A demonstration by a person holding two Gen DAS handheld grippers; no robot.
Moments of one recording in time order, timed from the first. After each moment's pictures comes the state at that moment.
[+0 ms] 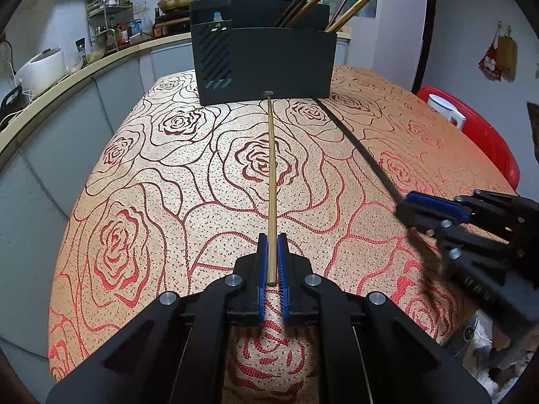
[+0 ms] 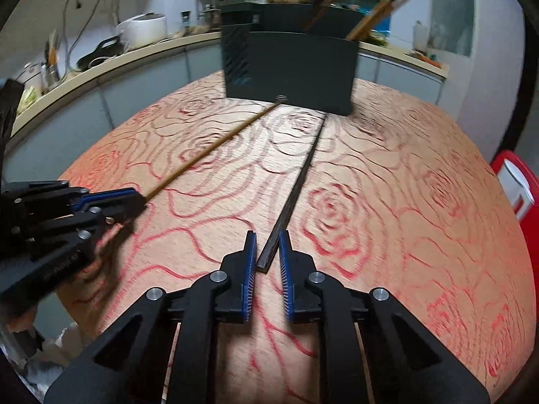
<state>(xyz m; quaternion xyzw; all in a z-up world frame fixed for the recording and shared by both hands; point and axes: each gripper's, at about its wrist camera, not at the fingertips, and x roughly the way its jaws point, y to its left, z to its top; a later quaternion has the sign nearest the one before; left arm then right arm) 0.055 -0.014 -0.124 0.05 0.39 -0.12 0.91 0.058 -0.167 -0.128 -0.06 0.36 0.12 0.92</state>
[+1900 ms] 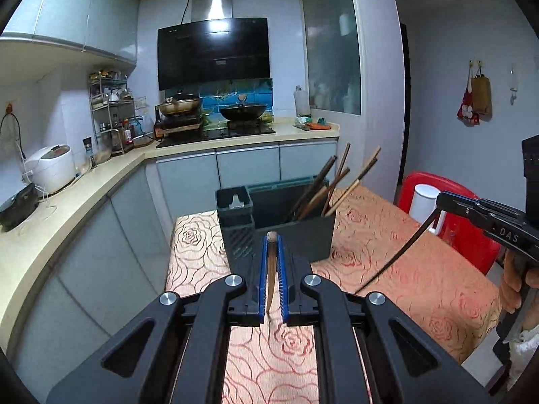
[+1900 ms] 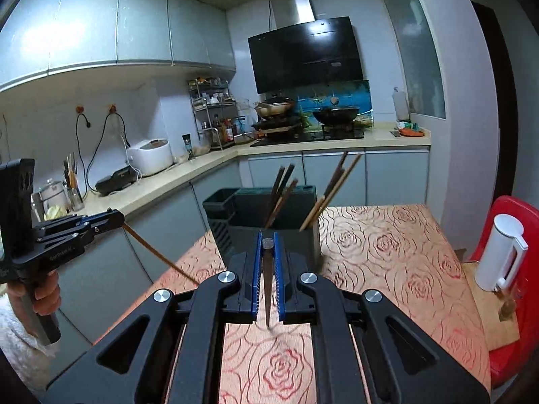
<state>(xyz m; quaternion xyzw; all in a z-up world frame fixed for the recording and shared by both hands) 0.085 0.009 0.076 0.06 0.21 -0.15 0.96 0.071 -0.248 0.053 0.06 0.17 0.16 0.97</state>
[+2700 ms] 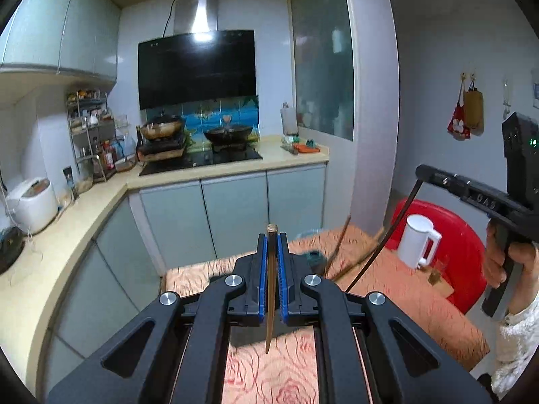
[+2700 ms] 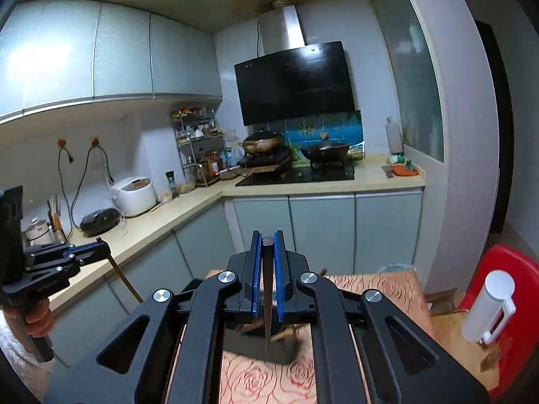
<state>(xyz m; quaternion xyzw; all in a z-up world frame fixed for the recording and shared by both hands) 0.170 -0.017 0.186 0.06 0.20 -0.19 0.96 0.170 -0.277 0.172 0.06 0.13 0.13 0.98</state>
